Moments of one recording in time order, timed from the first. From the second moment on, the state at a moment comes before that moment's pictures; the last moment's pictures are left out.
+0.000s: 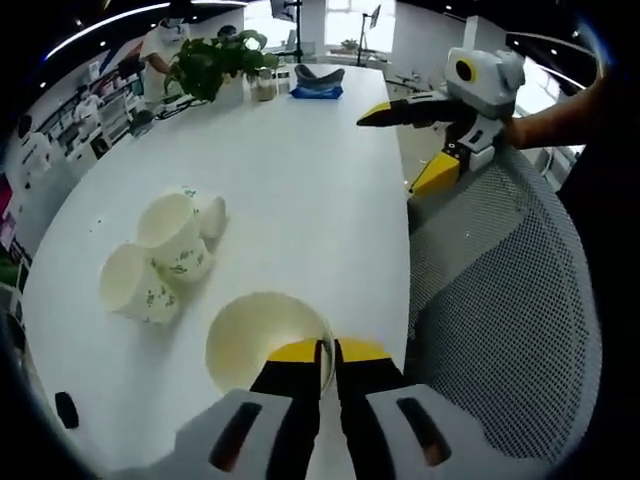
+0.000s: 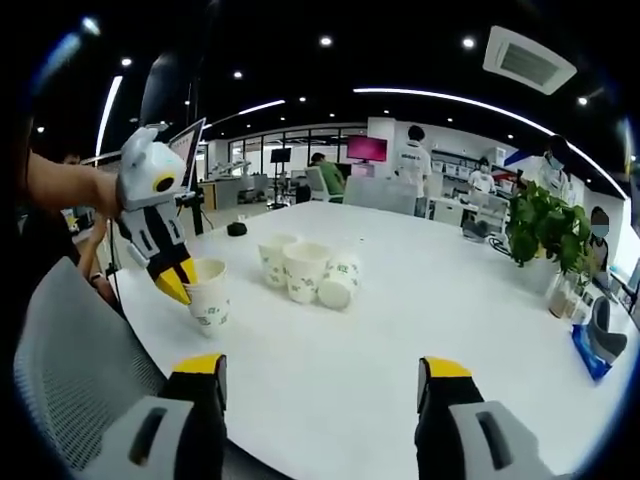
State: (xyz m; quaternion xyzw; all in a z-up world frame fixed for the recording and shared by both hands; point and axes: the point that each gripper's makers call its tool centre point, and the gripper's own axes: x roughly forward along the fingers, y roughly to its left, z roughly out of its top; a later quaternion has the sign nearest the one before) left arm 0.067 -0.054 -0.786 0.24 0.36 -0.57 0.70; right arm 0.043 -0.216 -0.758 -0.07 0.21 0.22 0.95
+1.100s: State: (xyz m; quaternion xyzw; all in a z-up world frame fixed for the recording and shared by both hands) left arm 0.158 -0.029 -0.711 0.24 0.27 -0.52 0.78; right arm 0.044 -0.218 -0.756 -0.07 0.20 0.22 0.95
